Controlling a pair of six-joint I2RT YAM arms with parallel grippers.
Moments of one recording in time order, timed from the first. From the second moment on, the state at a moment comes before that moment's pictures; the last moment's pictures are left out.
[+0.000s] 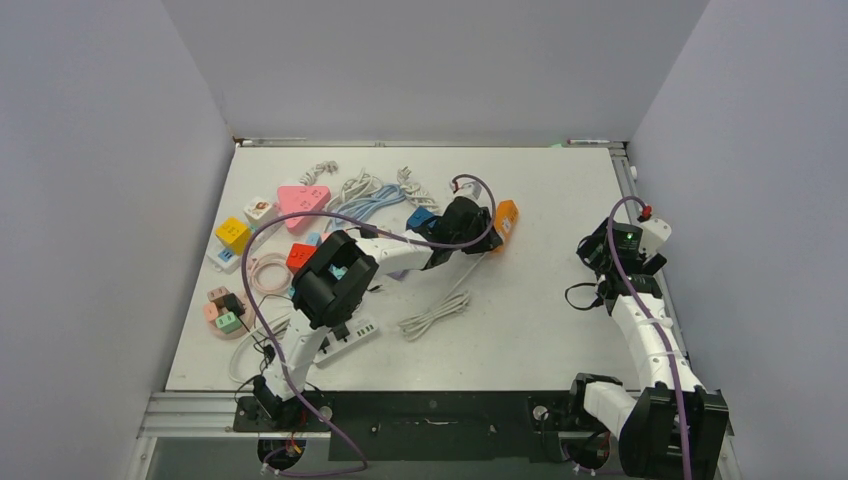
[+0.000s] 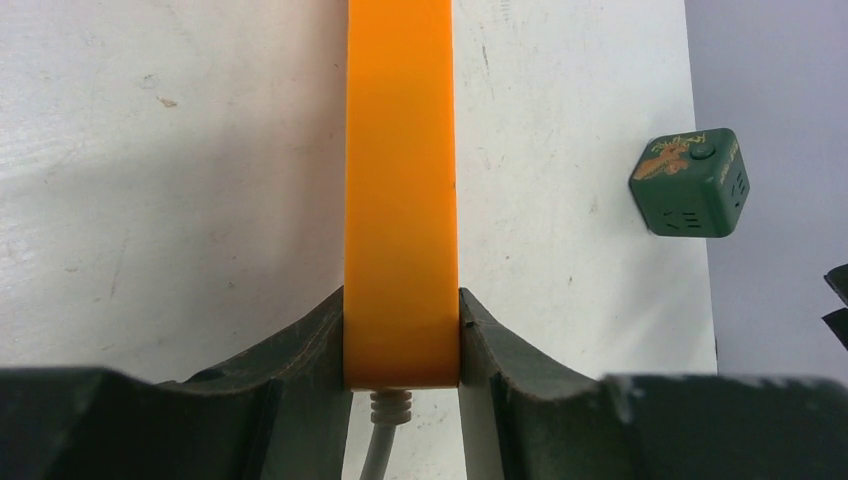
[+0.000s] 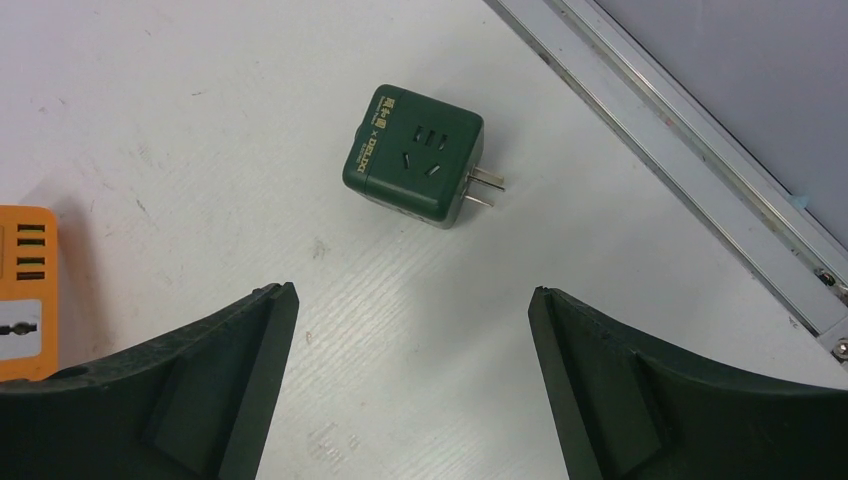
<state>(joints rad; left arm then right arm) -0.84 2.22 1.52 0.16 0.00 -0.85 -0.12 1.03 0.65 -0.30 0.38 0.47</state>
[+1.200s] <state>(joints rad) -0.63 1.62 1.54 -0.33 0.19 -0.49 0.12 1.02 0.64 -0.12 0.08 0.31</state>
